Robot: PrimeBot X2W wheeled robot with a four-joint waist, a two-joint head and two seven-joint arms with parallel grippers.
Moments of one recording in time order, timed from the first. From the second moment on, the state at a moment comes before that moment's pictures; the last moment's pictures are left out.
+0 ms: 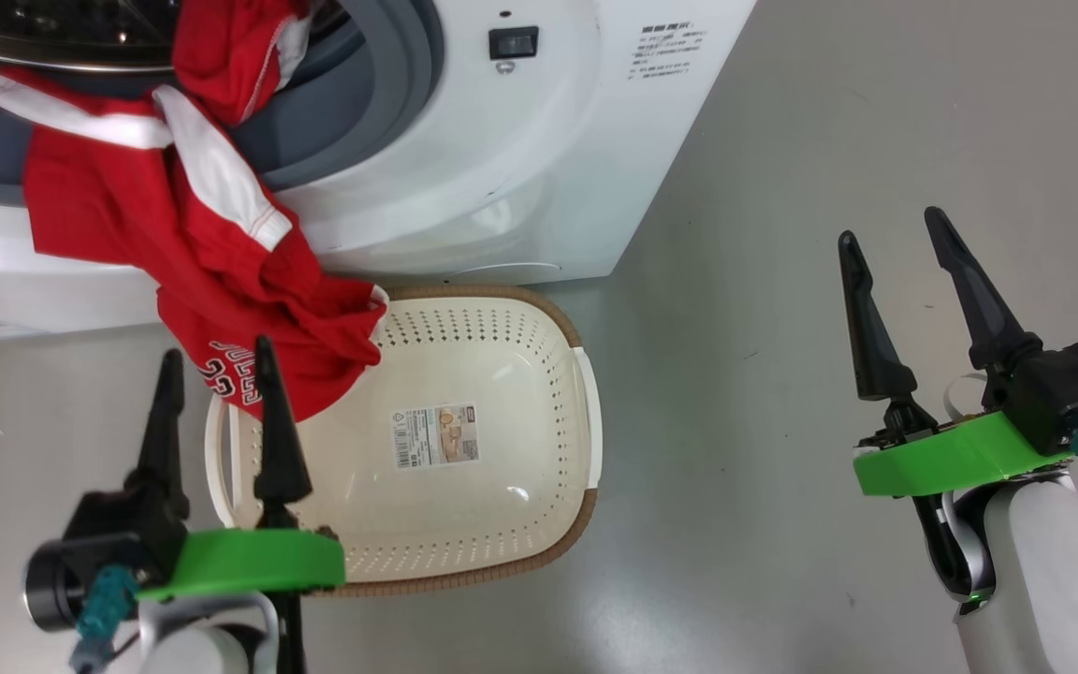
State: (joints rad) left arm -0.24 0.15 -0.22 0.01 -0.35 0.36 -0.22; right arm -0.31 -0.05 -0.01 0.13 0.13 0.13 -0.26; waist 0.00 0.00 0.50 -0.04
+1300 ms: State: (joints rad) left arm -0.78 0.32 -0.23 0.51 -0.31 0.29 0.08; right arm -0.32 -0.11 0.13 0.15 0.32 0.13 -0.26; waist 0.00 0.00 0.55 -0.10
